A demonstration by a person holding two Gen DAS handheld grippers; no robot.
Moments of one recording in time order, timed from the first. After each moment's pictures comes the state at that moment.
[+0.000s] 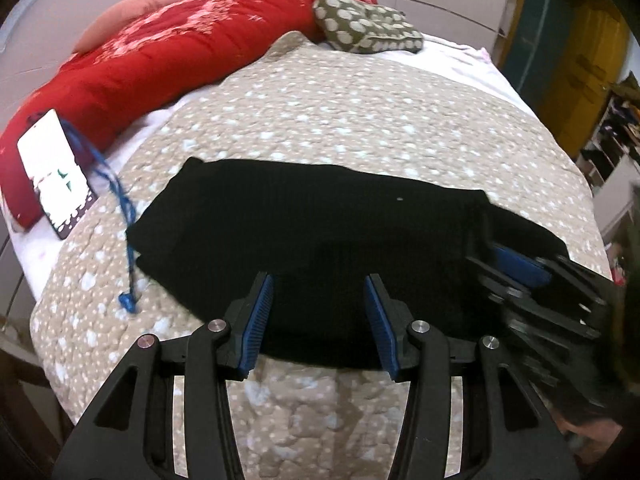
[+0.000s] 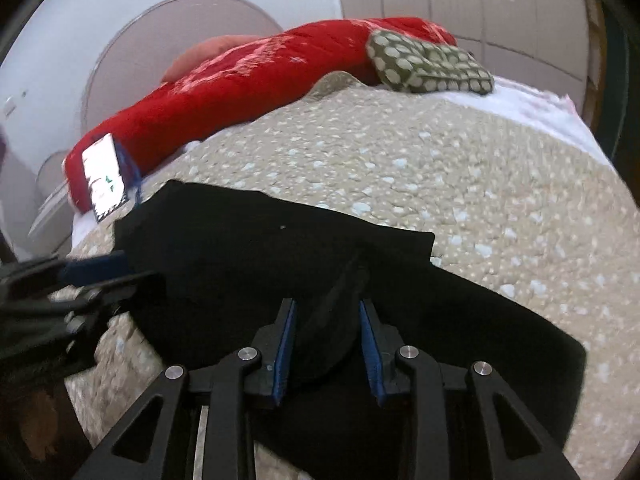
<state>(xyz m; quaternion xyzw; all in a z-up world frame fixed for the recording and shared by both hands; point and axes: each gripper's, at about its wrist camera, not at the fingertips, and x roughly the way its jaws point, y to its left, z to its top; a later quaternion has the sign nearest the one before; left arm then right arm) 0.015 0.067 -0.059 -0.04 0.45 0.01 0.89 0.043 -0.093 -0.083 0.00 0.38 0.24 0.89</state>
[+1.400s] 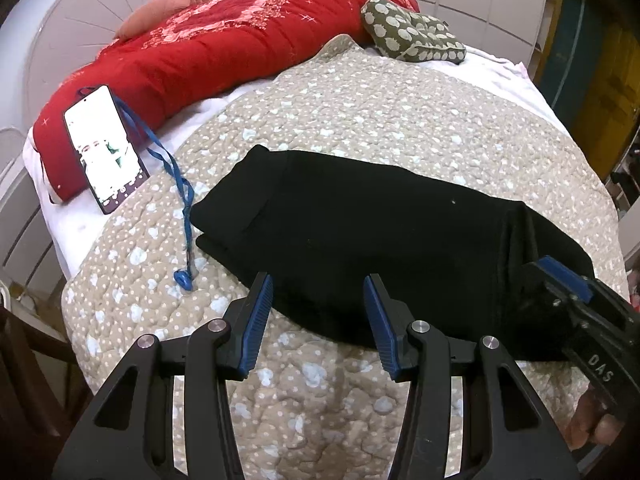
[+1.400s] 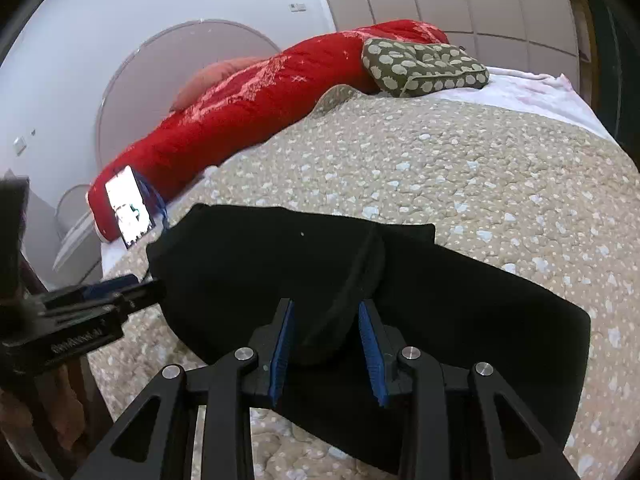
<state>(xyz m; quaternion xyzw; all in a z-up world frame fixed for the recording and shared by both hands) -0.002 0.094 -0.055 -0.05 0.44 0.08 0.89 0.029 -0.109 -0.075 0.07 0.36 0.26 0.89</state>
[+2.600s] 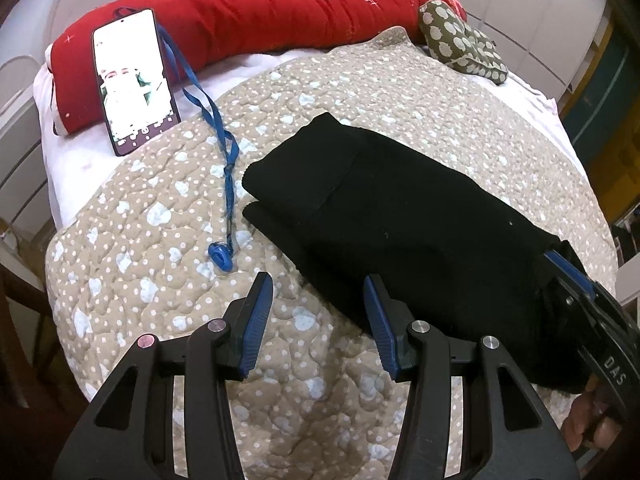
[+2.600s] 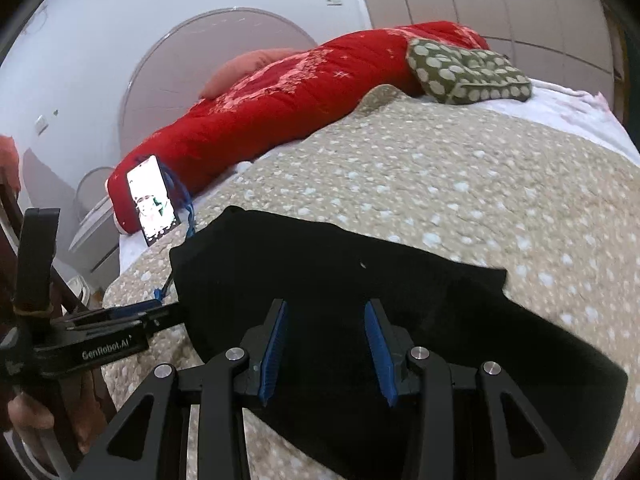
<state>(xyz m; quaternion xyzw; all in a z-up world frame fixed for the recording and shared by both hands) 0.001 0.148 -0.081 -0.15 0.46 0.10 0.87 0.055 -0.060 -0.066 0.04 0.36 0.31 0.88</state>
